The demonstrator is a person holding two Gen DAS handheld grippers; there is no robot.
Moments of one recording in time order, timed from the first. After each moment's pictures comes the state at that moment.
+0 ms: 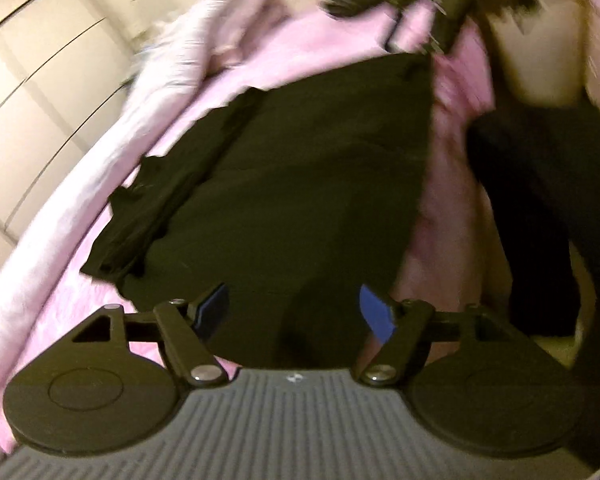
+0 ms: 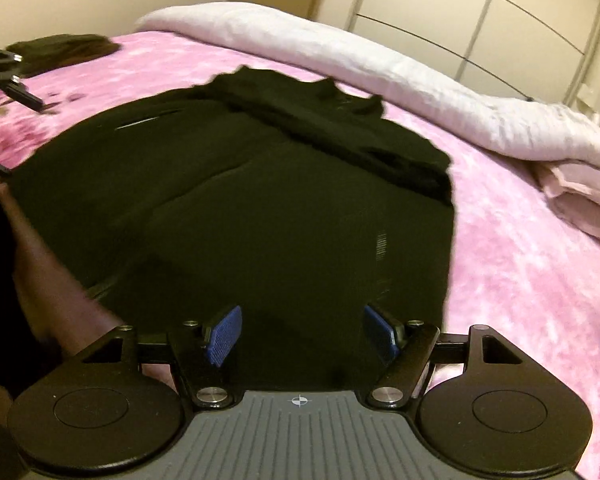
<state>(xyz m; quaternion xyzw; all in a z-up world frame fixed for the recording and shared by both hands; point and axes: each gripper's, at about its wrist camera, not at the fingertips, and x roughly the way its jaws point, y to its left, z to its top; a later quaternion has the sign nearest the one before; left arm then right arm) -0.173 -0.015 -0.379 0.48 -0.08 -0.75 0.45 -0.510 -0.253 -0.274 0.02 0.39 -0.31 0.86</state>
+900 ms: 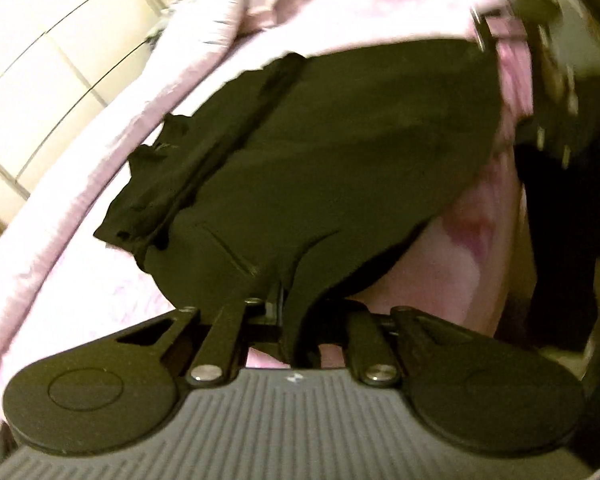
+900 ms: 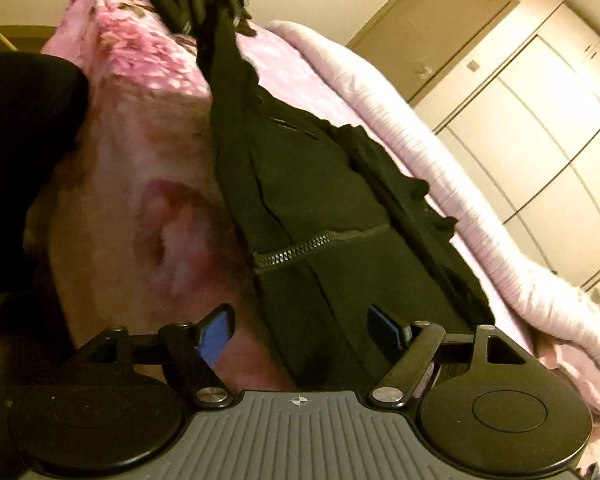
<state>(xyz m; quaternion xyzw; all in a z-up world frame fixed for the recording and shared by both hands) -0.148 -0.086 -0.344 0.45 0.03 -0.73 0.51 -0.452 -0.176 -0.350 -0.25 0.38 -0.23 0.86</state>
